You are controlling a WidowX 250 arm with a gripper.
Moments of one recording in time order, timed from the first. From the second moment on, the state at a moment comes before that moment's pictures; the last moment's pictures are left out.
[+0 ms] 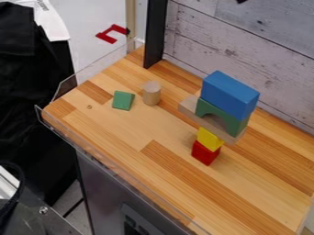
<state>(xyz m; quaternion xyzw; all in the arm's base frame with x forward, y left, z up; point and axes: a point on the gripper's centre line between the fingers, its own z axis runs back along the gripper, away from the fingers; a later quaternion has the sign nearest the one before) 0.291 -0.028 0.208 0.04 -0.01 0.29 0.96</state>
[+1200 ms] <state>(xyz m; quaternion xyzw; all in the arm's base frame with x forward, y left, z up) 0.294 -0.054 0.135 -0.07 0.00 0.52 0.85</state>
